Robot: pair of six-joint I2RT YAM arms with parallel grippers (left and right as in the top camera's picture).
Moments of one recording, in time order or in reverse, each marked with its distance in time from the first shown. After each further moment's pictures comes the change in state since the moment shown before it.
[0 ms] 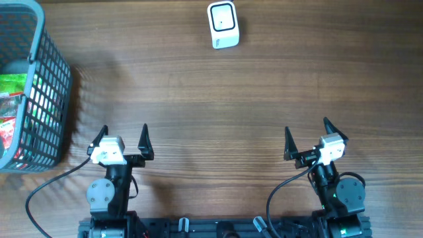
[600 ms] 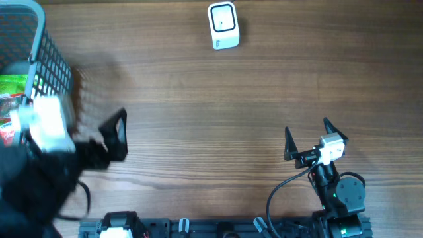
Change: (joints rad) left arm 0.001 0.799 1.517 -1.115 0.129 -0.035; right arm 0.000 0.006 0.000 0.002 0.000 0.000
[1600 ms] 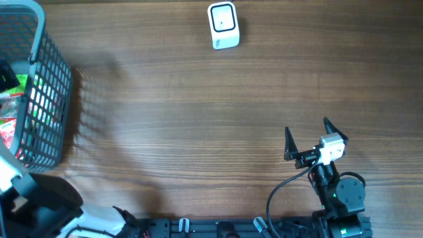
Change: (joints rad) left arm 0.697 0.929 0.296 0.139 -0.101 0.411; right arm 0.000 0.000 0.000 0.001 0.000 0.000
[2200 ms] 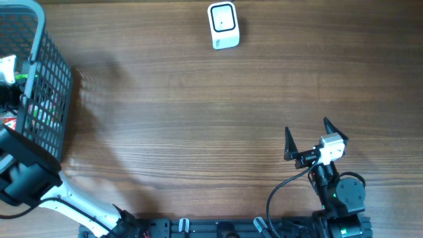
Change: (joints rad) left arm 0.015 0.332 -0.029 -0.001 0.203 0.233; right arm 0.000 0.000 0.000 0.000 0.000 0.000
